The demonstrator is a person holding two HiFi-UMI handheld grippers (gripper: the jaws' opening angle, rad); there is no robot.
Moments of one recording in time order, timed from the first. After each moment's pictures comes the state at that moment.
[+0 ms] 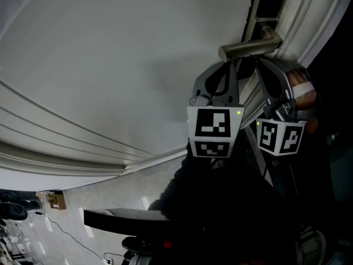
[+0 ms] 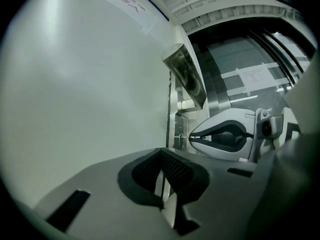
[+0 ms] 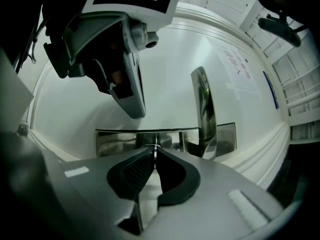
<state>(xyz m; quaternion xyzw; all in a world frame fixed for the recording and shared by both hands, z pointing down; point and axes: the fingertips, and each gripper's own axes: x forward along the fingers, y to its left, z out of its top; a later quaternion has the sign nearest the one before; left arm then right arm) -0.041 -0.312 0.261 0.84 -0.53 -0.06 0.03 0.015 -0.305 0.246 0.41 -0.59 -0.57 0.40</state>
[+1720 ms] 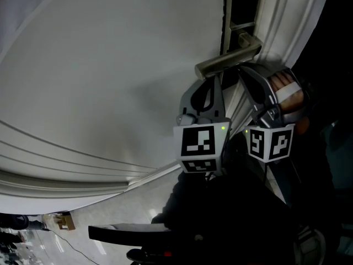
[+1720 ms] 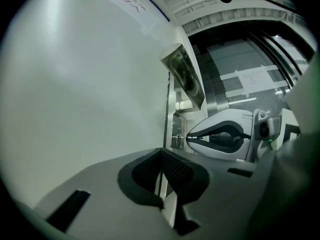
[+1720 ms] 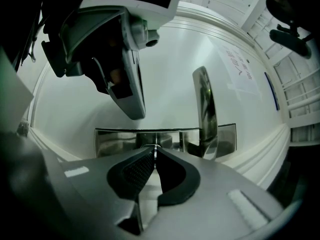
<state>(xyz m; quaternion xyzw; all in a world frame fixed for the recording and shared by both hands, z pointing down) -0.037 -0.310 0.260 0.85 -0.53 -0.07 0.04 0.014 -0.305 0.246 0.41 -0.58 -0.57 0.40</state>
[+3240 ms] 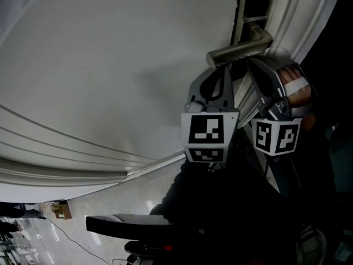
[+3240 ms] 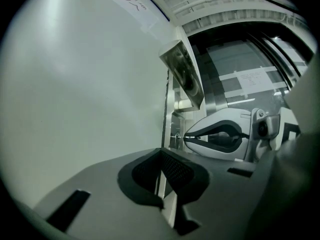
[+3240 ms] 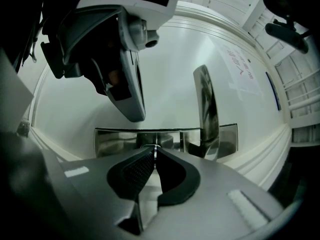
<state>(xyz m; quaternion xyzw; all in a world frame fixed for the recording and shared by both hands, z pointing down) -0.034 -0.309 0.259 0.85 -0.52 -0.07 0.04 0.013 -0.305 0.244 0.40 -0.59 -0.58 0.41</state>
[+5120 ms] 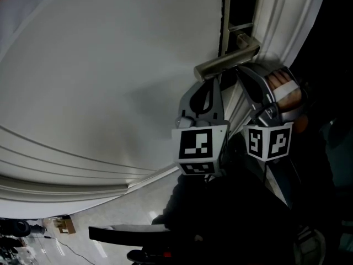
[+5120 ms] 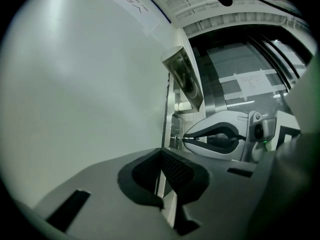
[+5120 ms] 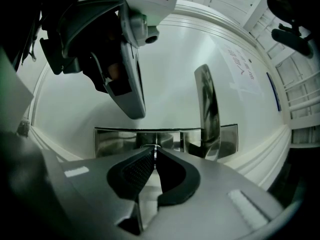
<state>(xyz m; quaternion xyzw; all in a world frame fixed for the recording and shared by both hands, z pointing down) -0.037 -0.306 0.257 0.85 -0.51 -0.08 0.04 0.012 -0.306 0.244 0.41 -0.58 -0.58 0.41</state>
